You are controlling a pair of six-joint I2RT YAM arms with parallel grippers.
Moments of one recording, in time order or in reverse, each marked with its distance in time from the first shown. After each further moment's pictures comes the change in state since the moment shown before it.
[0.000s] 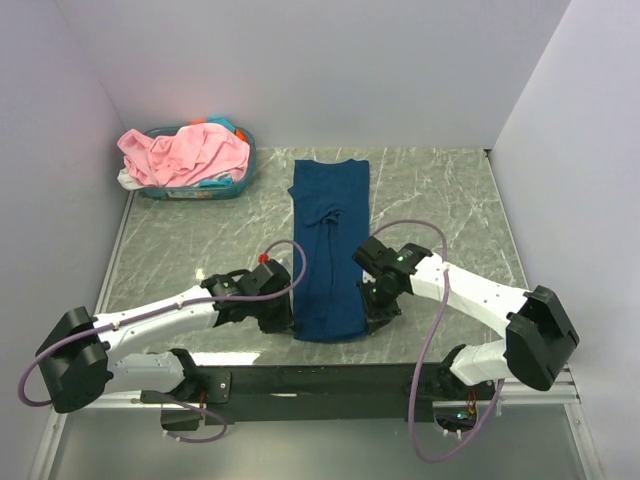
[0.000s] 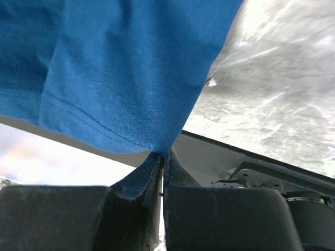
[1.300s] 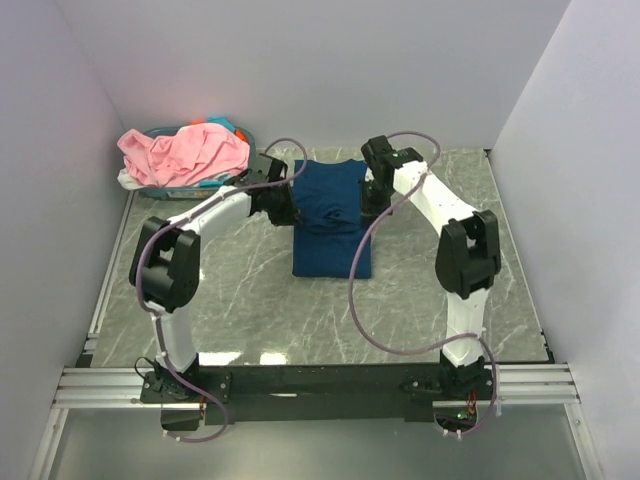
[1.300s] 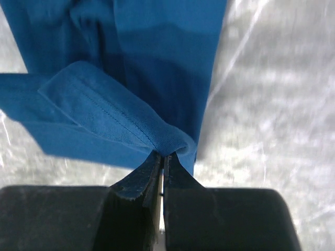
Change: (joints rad) left arm 0.506 0.723 0.770 0.061 0.095 0.333; right arm -0.403 0.646 0.887 -0.090 0.116 -0.203
